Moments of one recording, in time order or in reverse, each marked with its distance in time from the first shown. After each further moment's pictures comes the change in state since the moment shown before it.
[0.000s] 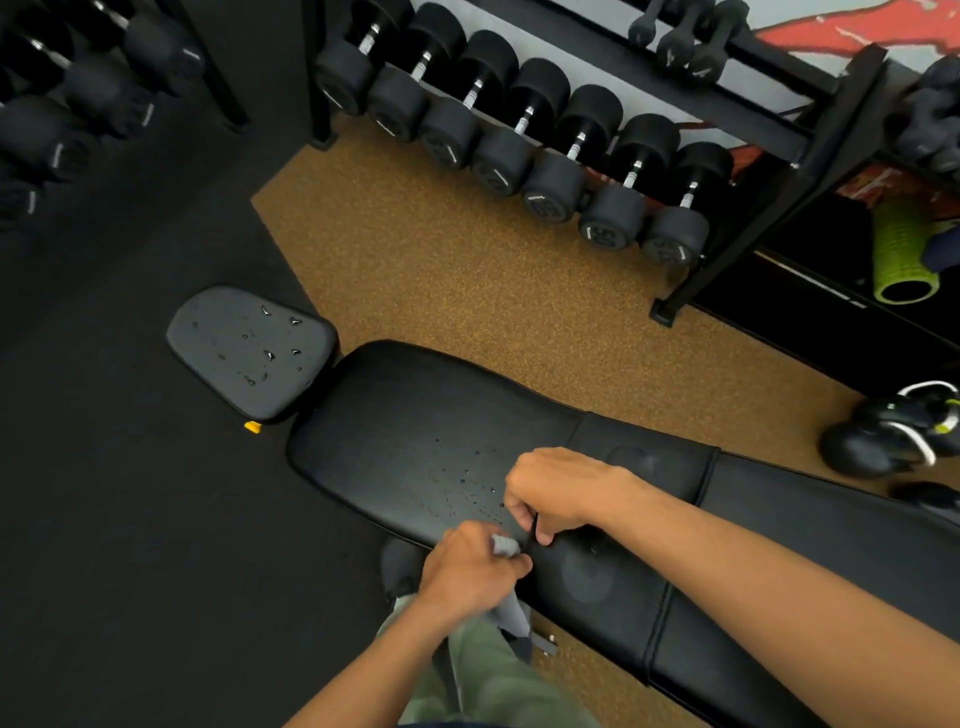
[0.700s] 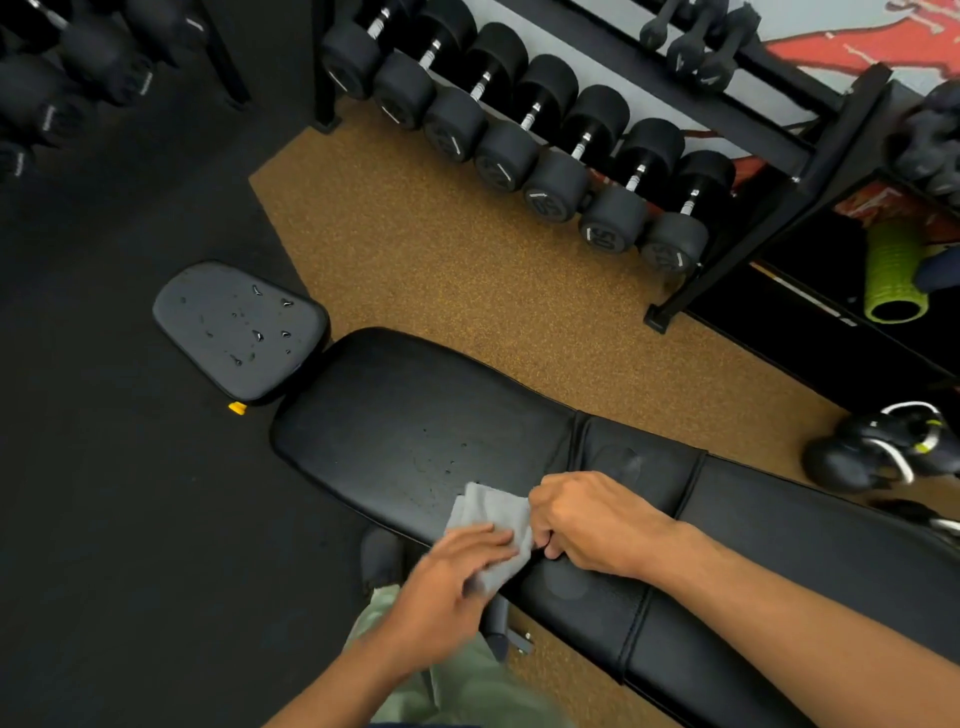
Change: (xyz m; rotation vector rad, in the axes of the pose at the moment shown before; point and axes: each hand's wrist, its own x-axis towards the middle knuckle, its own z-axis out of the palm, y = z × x) left_hand -0.014 -0.050 0.019 -0.069 0.103 0.634; right_hand -0.052 0.016 0.053 0.042 0.377 -0.124
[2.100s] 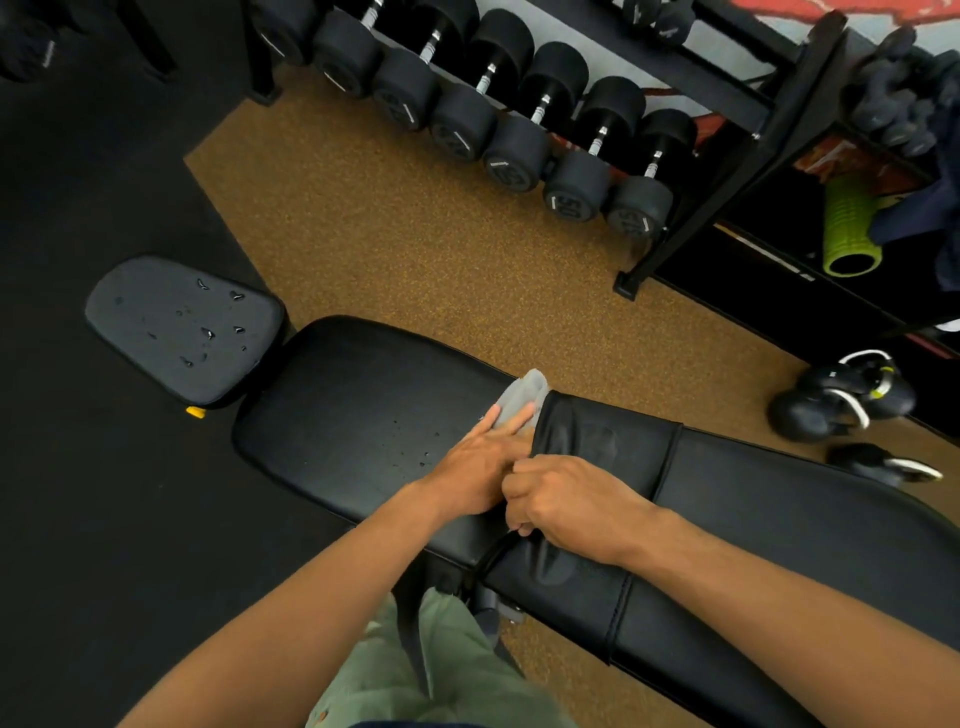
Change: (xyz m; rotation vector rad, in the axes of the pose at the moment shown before) left_hand 0.152 -0.002 0.005 0.381 -0.343 0.321; right_hand 0.001 0.001 0.000 0.185 0.060 0.000
